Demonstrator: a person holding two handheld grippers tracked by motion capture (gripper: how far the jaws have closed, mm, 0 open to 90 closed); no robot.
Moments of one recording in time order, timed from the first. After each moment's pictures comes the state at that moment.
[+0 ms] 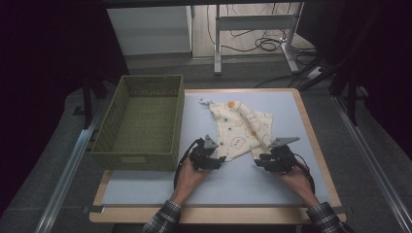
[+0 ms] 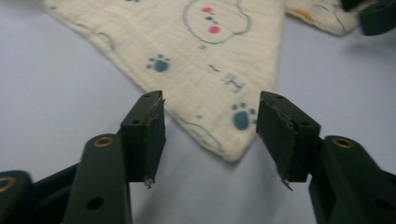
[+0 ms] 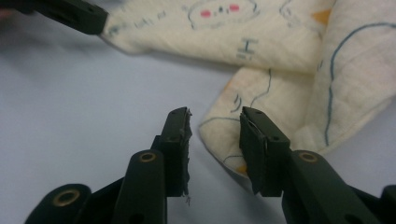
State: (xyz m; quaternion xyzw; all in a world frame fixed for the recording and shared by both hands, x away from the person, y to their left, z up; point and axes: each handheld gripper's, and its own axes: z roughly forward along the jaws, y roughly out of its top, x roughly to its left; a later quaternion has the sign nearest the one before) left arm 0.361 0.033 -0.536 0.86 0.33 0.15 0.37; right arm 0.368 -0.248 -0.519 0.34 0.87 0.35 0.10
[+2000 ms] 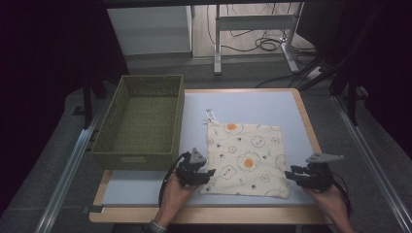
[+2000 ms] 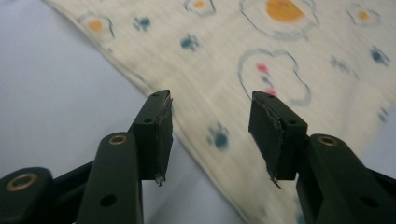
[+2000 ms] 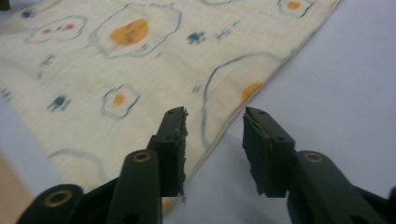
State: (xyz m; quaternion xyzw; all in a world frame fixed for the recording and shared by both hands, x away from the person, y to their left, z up) left arm 0.315 0.067 -0.518 0.84 0.37 0.13 0.38; right arm 0.318 -0.339 -0.507 0.41 0.82 0.37 0.12
